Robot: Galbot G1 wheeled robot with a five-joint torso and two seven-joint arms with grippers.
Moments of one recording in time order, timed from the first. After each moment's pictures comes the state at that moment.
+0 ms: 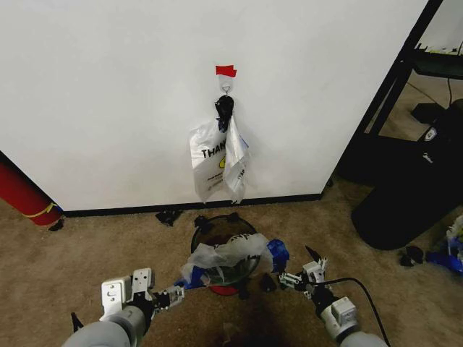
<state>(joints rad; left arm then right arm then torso) 1.60 -0.75 -0.39 -2.50 -1.51 0.55 -1.03 -1.59 0.98 0.29 1.95 0.19 0.15 0.08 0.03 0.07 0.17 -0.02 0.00</state>
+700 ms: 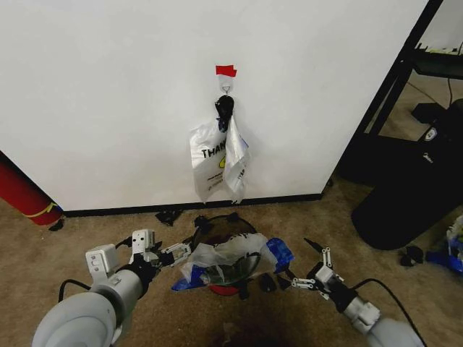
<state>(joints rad) 1.47 -0.72 -0.41 -2.50 -1.29 0.38 -0.65 -1.53 0.98 0.49 1.74 0.17 0.59 -0.51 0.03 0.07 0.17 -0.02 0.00</state>
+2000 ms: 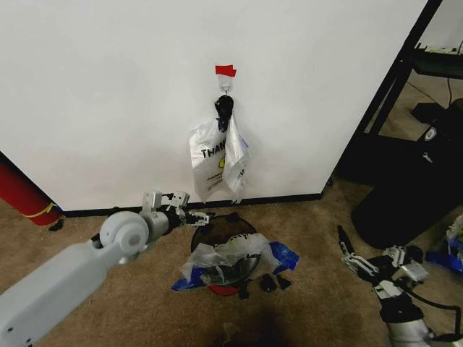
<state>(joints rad) 0.65 -0.68 0.14 -1.86 -1.27 0.62 -0.16 -1.90 1.18 0.73 2.18 0.68 0.52 -0.26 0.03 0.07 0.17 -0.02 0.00</state>
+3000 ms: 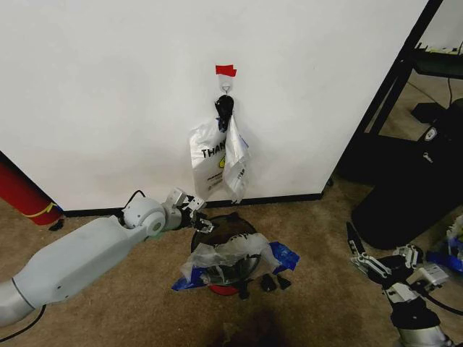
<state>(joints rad) 0.36 -0.76 0.49 -1.62 -0.99 0.68 0.11 -1.94 1.20 0.78 2.25 0.69 0.50 -0.29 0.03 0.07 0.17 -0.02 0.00</state>
